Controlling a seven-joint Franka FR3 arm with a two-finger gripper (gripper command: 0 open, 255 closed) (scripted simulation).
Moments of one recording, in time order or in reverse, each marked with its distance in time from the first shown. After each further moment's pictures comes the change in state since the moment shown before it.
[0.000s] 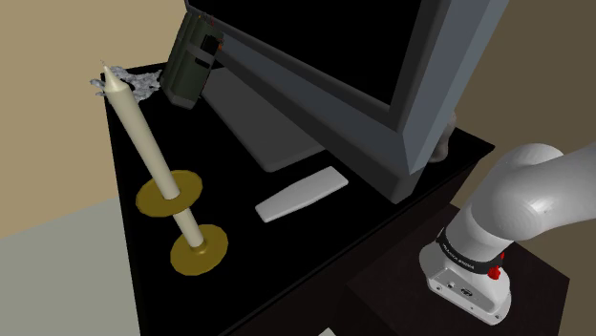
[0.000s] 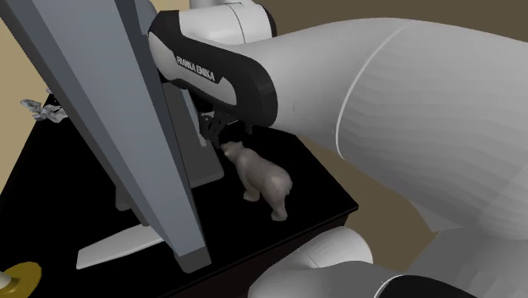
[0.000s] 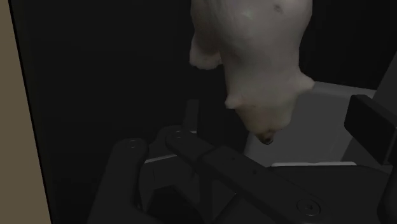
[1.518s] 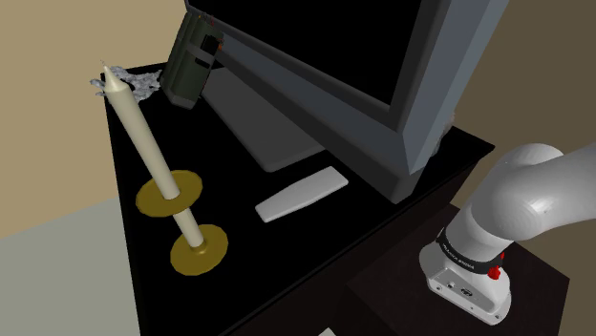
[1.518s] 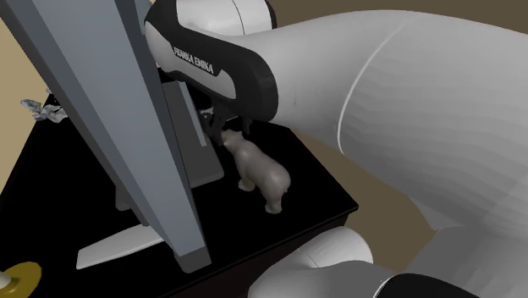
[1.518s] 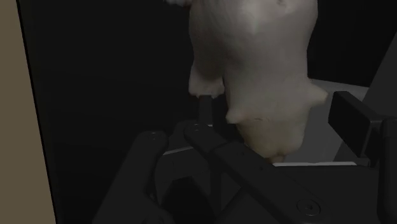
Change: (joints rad) arm 0.000 0.004 0.002 0.035 0.000 -0.032 0.001
